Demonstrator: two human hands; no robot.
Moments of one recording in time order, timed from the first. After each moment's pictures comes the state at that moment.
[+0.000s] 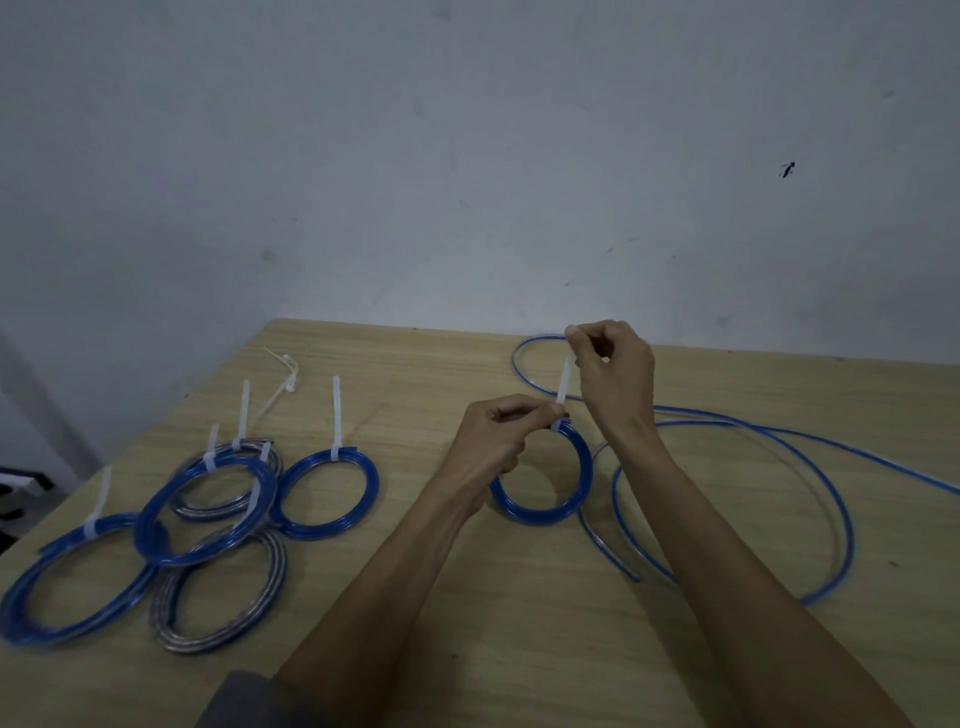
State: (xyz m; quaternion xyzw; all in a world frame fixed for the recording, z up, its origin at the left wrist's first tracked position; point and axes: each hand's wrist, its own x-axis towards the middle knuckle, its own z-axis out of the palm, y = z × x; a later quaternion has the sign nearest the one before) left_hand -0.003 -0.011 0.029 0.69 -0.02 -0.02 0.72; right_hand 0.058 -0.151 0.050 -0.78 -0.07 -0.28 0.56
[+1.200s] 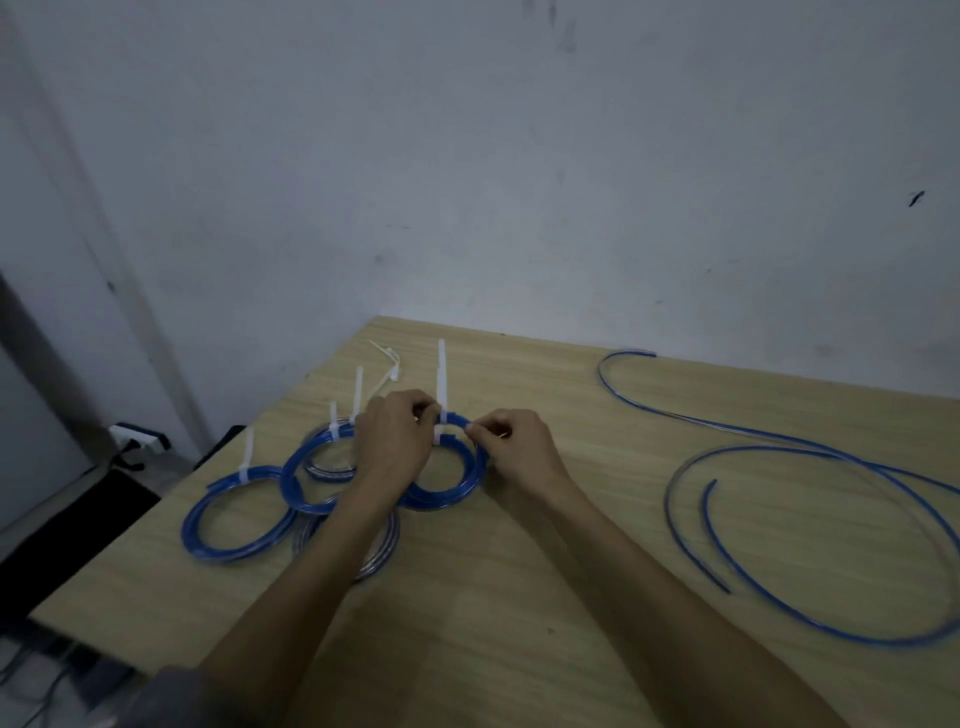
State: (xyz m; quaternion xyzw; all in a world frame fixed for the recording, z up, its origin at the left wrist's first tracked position) left_hand -0.030 0.169 0.010 0.92 0.14 0.25 0.27; right_hand 0.004 0.008 0.003 -0.84 -0.17 0.02 0.52
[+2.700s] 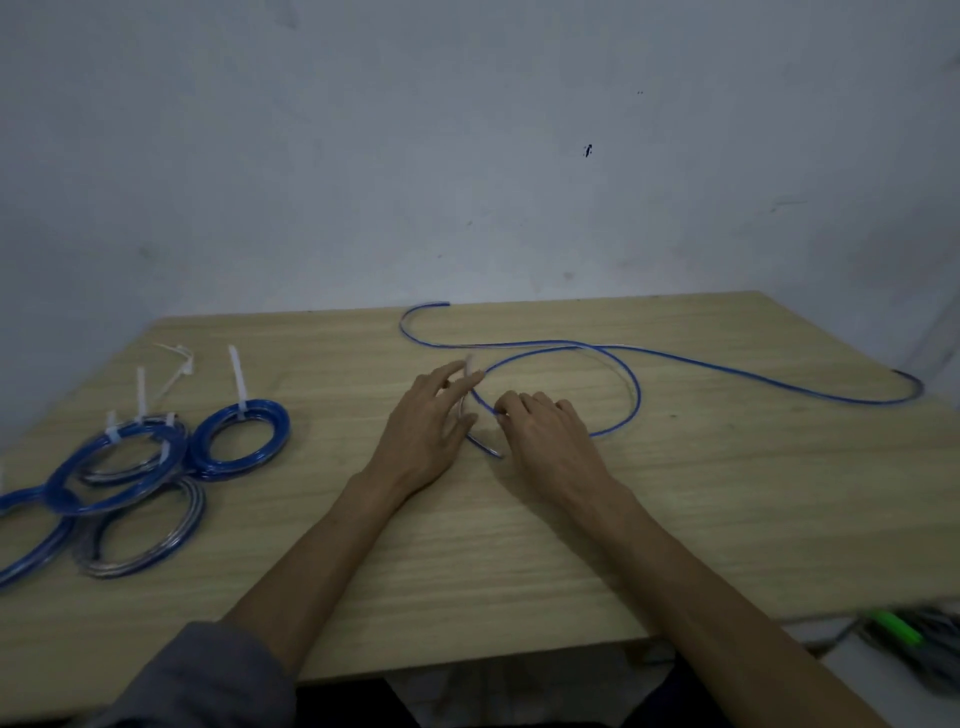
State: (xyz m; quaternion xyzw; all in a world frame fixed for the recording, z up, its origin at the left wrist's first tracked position) left_hand -0.051 -0.041 -0.030 0.89 -0.30 0.24 0.26; right_hand -0.109 -0.225 -0.010 -0.96 -0.15 -0.22 0.07
